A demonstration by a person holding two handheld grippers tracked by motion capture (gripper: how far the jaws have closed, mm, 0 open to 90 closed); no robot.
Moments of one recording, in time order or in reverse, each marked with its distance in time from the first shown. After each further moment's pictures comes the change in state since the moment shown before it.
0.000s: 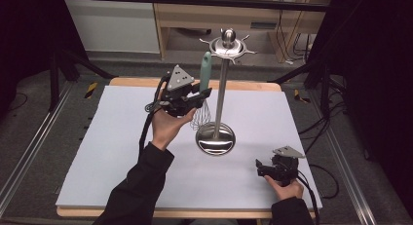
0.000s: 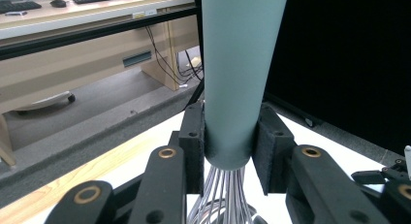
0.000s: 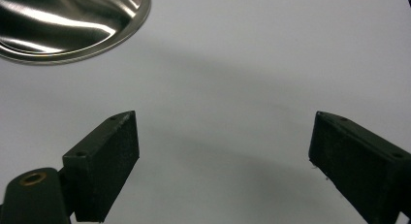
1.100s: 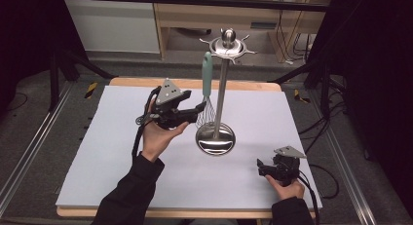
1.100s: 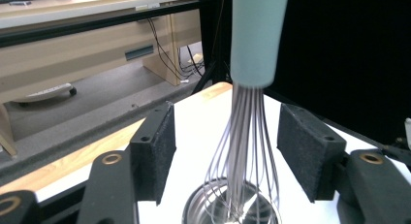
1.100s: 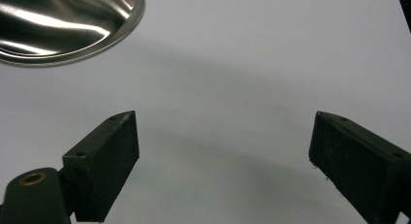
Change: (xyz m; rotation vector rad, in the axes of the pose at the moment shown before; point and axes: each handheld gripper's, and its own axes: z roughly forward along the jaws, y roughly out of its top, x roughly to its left) left arm -0.001 -0.033 -0.020 0.008 -0.018 -0.055; right arm -0.003 0.000 -0.001 -0.002 -0.009 0.013
